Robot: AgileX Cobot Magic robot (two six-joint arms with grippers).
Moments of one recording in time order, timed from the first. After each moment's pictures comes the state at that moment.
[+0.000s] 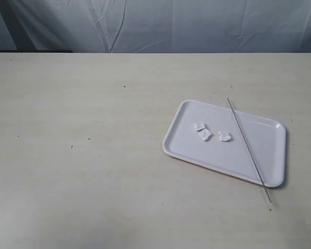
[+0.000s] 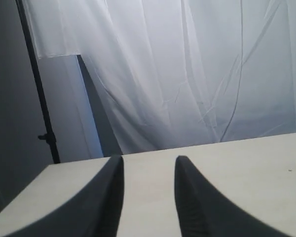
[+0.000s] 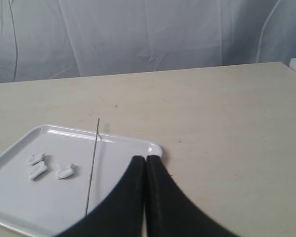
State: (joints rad) left arm 0.05 0.00 0.00 -0.05 0.00 0.21; right arm 0.01 0.02 0.00 0.05 0.30 0.06
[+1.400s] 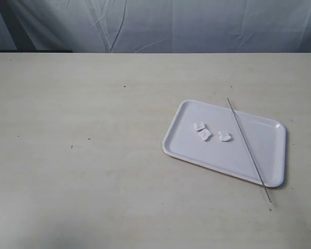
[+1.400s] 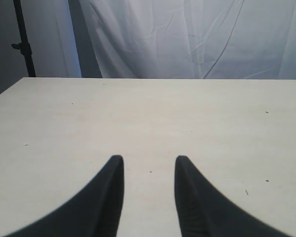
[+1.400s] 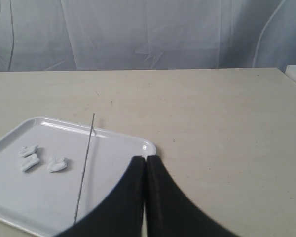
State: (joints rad) left arm 0.05 0.00 0.00 -0.01 0.26 0.02; right arm 0.01 0.02 0.00 0.04 0.30 0.00
